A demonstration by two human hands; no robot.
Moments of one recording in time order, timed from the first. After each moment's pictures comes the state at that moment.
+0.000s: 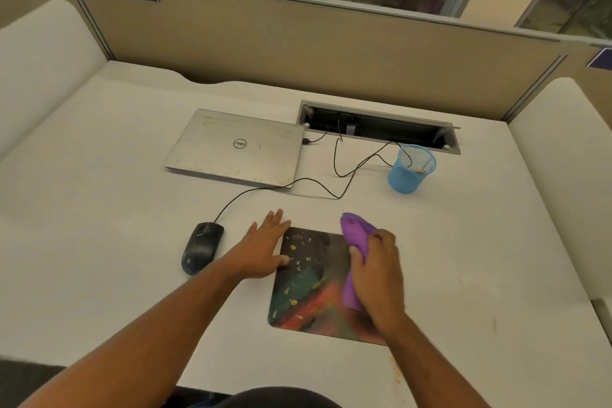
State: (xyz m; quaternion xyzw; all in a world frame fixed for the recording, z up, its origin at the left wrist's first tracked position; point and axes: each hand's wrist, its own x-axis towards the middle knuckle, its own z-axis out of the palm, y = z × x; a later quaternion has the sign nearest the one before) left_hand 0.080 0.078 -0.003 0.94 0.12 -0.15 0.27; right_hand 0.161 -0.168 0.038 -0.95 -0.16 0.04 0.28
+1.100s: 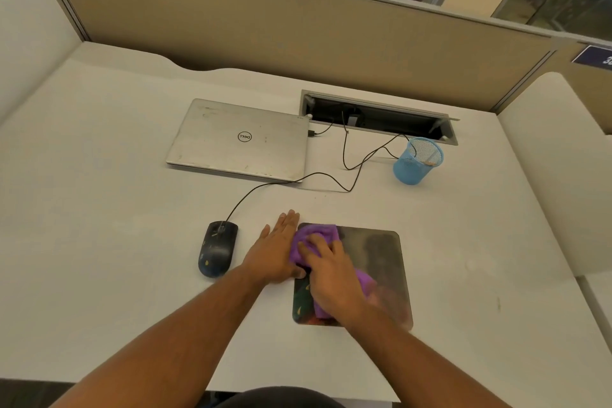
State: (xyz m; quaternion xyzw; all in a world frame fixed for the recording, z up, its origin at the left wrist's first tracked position) left_hand 0.068 0.083 -0.024 0.94 0.10 -0.13 0.31; right_hand 0.107 -0.085 0.005 -0.92 -0.36 0.15 0.08
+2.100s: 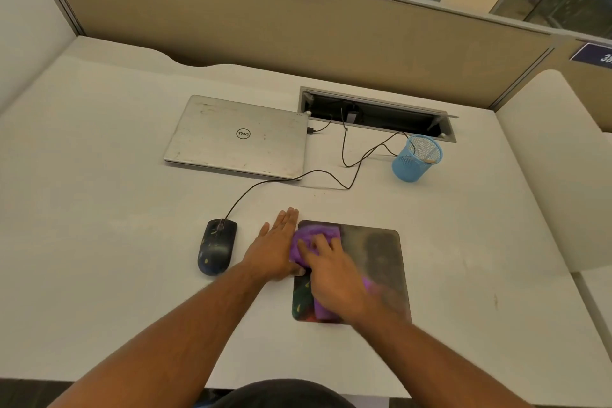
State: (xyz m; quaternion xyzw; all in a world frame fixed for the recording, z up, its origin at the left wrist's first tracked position) left_hand 0.068 0.083 -0.021 0.94 0.10 -0.14 0.30; right_hand 0.108 -0.088 0.001 -0.91 -0.39 0.15 0.03
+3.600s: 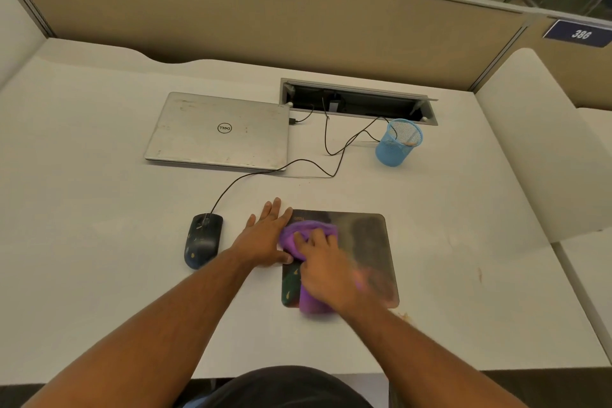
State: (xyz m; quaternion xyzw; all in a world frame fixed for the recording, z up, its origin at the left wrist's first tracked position) left_hand 0.078 0.086 -0.024 0.94 0.07 -0.20 0.26; right_hand 0.097 -0.097 0.007 -0.93 -0.31 0.19 0.05
